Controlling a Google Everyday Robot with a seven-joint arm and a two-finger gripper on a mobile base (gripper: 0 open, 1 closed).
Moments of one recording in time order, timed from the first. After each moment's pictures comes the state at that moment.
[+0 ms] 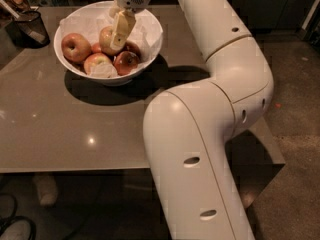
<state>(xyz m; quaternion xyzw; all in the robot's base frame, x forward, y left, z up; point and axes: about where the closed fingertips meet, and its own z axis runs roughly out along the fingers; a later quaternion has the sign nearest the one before) 0.719 0.108 0.949 -0.73 0.62 0.14 0.26</state>
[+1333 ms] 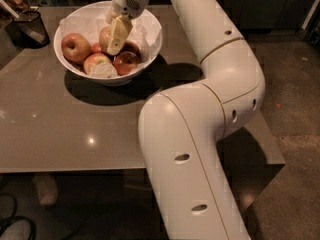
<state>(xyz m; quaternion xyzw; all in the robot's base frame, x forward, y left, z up) 0.719 0.120 0.933 -0.74 0.61 0.16 0.25</state>
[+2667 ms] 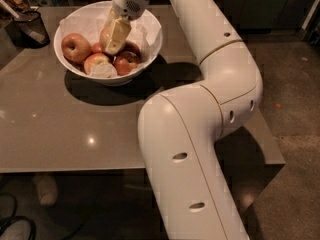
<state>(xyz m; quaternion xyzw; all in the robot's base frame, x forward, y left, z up) 0.718 0.122 0.930 -0.74 0.60 0.17 0.25</state>
